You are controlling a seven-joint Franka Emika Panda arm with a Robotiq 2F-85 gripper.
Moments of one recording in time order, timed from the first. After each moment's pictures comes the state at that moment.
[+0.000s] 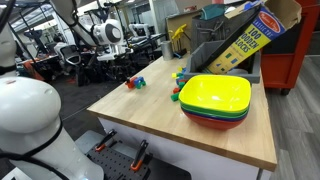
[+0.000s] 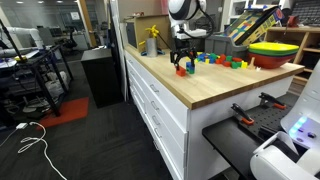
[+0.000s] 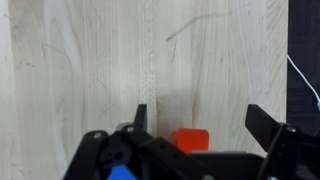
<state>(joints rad) 0.19 0.24 0.16 -2.13 0.04 2.12 0.35</state>
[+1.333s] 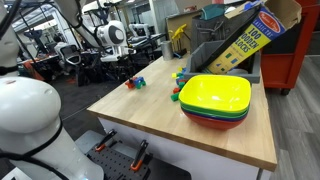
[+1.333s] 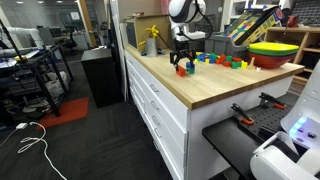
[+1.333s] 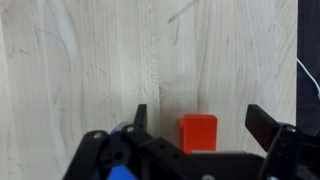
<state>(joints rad) 0.19 0.27 0.14 -2.11 0.04 2.16 0.35</state>
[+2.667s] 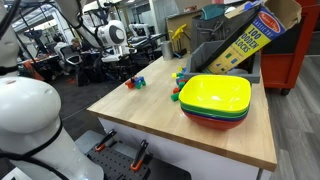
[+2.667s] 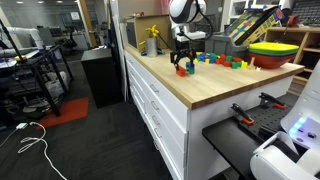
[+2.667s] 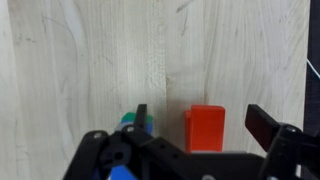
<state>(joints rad) 0.19 0.27 0.13 -2.11 0.01 2.18 0.35</state>
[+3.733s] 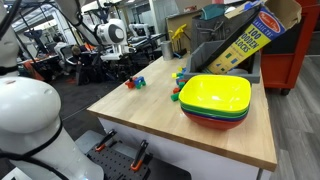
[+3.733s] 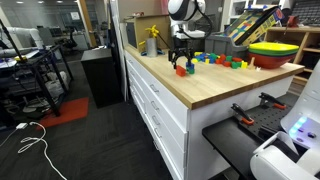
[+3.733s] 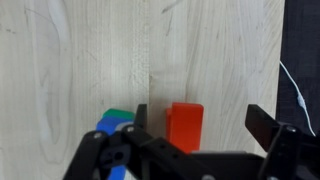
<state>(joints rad) 0.19 0.27 0.14 -2.10 0.09 2.17 0.26</state>
